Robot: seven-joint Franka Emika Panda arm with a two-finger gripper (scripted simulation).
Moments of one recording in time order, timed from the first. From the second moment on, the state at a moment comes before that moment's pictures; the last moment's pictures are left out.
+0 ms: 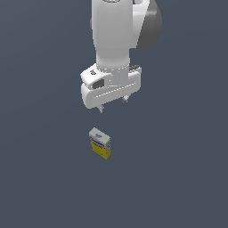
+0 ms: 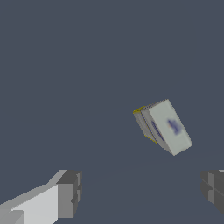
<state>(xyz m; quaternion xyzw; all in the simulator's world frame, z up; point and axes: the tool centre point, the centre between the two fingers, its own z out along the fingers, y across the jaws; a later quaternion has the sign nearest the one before) 0.011 -0.002 0.294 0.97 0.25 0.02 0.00</state>
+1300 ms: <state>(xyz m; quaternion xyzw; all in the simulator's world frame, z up) 0.074 -0.061 0.207 0.88 0.47 0.00 0.00</state>
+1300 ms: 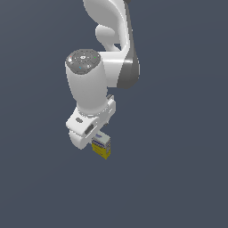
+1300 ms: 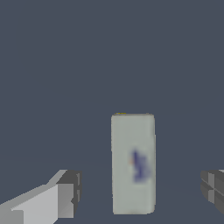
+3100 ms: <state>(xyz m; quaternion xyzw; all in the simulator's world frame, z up) 0.076 -0.064 0.152 0.88 0.48 0.00 0.00</state>
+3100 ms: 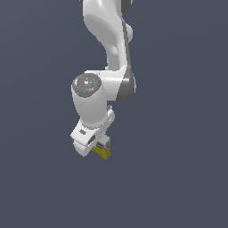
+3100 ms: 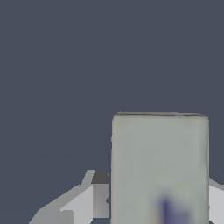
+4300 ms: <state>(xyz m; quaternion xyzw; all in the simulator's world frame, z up) 0.124 0.058 0.200 0.88 0.48 0.00 0.00</state>
